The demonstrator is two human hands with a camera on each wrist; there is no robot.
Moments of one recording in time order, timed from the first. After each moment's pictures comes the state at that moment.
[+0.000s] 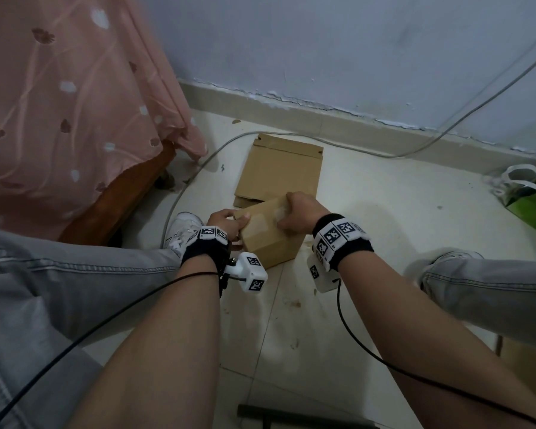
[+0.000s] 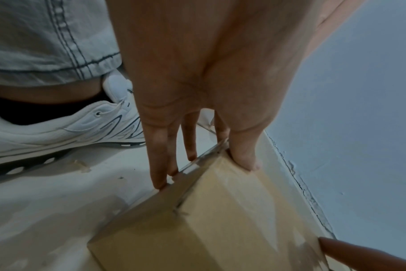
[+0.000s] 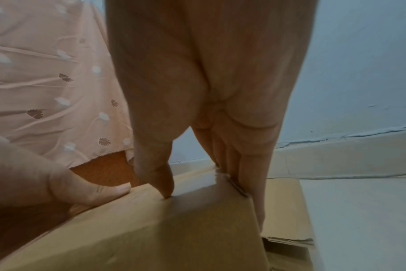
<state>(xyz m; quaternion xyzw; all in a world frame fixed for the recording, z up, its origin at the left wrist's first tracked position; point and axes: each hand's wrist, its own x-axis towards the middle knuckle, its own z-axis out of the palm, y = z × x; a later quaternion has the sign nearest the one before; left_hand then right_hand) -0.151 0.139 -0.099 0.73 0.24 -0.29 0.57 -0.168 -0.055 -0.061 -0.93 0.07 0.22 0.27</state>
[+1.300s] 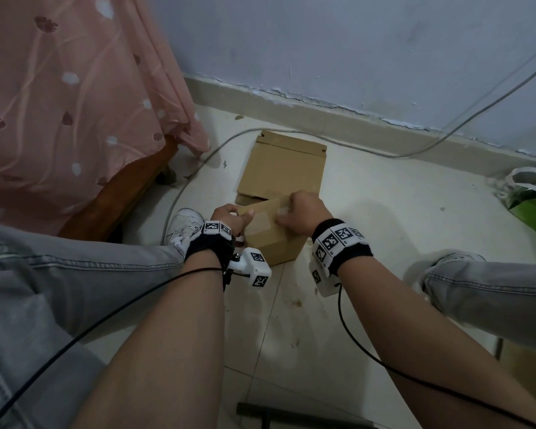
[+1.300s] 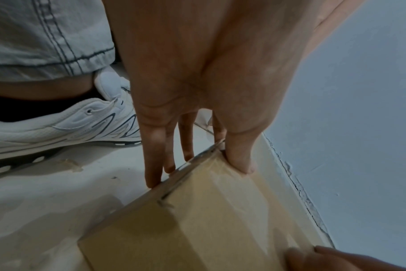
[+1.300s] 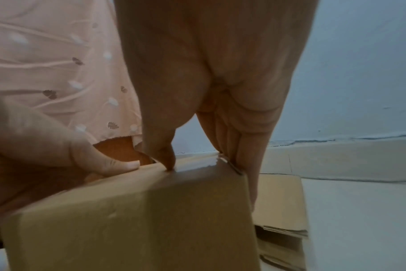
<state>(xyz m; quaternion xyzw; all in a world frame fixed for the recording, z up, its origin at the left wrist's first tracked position) -0.137 0.140 -0.123 0.79 0.20 -0.27 0.52 -0.170 -0.047 -0.071 -0.95 0.09 0.16 0.25</state>
